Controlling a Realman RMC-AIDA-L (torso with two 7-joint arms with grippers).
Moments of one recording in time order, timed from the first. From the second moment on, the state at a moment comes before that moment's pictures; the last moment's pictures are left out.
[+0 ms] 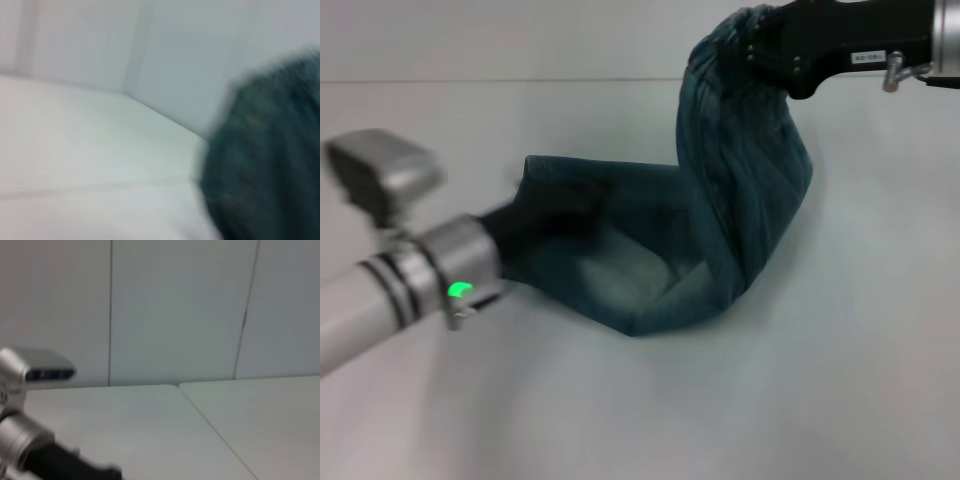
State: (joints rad) left arm -0.43 -2.17 1.39 0.58 1.11 0.88 -1.24; right arm 0.87 1.94 -0.73 -0.63 -1.98 -1.45 1.37
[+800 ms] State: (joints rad) left arm -0.10 -2.18 0.71 0.66 1.25 1.35 -1.21; right arm 1.06 2.07 -1.12 -0.63 -2.08 -1.28 1.34
